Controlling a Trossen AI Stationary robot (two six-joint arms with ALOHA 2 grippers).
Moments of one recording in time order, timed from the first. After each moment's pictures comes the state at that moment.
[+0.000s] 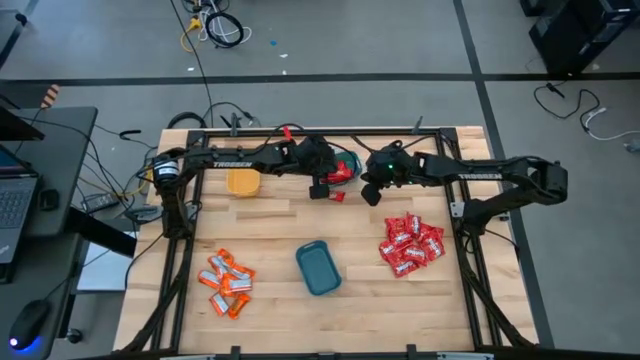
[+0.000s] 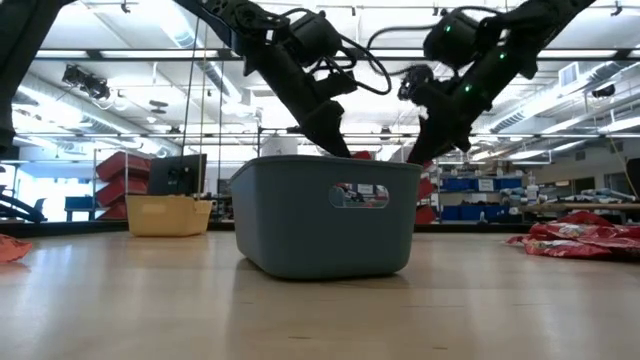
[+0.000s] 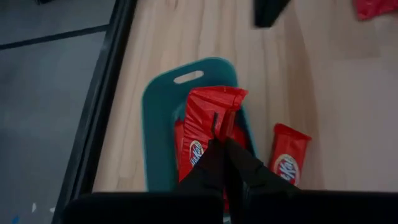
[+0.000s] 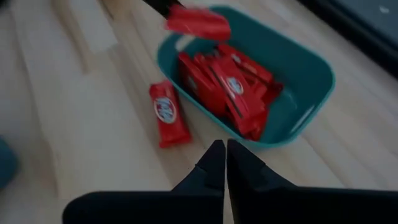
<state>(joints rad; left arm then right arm) 0.30 1.85 1.38 -0.30 -0.12 0.34 -0.35 1.31 0.75 -0.21 0.05 0.22</state>
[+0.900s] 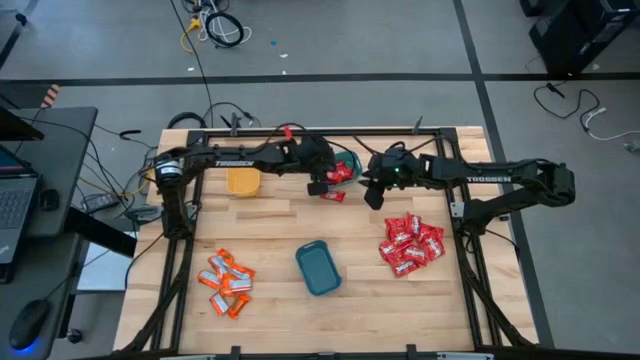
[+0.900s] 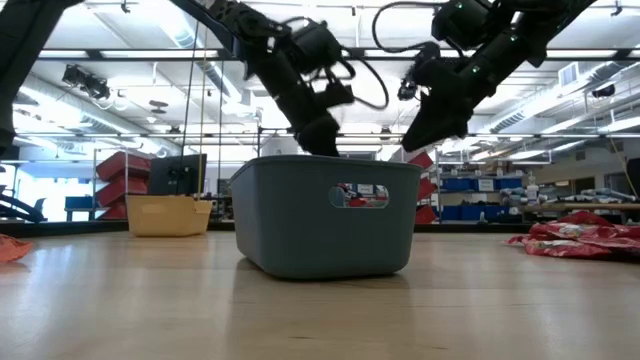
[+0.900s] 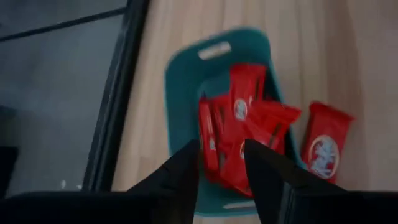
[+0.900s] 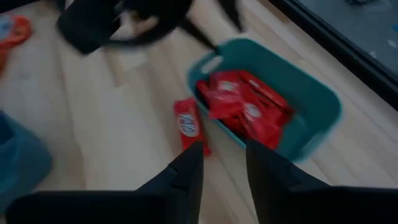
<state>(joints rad) 0.31 1.85 1.38 -0.32 -0.21 0.36 -0.29 1.24 0.74 -0.19 0.04 0.18</state>
